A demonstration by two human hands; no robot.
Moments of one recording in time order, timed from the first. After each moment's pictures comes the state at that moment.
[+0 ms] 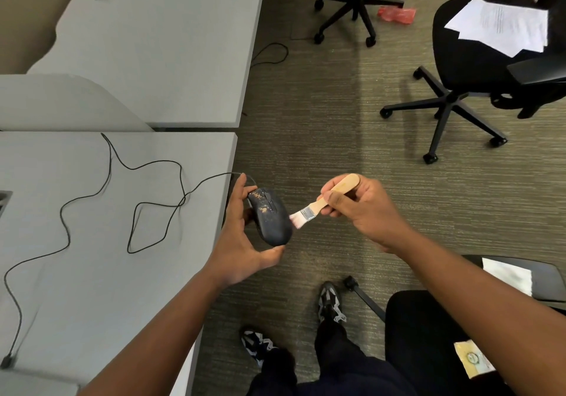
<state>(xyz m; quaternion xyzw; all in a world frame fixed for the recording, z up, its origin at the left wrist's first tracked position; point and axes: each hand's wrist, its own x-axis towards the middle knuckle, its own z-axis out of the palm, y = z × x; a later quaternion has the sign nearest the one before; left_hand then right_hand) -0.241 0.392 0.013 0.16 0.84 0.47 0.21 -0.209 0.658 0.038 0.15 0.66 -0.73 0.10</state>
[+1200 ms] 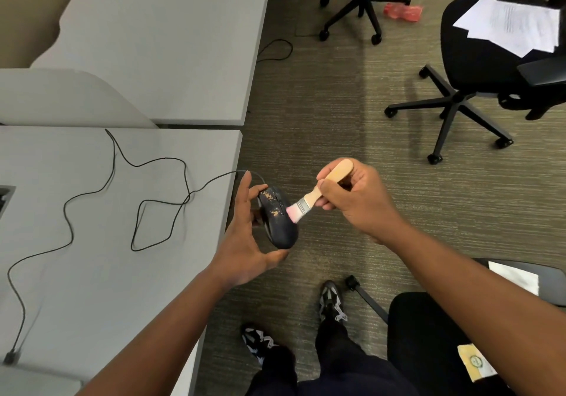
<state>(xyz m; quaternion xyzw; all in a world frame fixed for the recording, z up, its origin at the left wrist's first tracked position) -0.245 0.391 0.014 0.17 0.86 0.43 0.21 -0.232 0.641 0.045 0.12 0.70 -0.70 0.04</state>
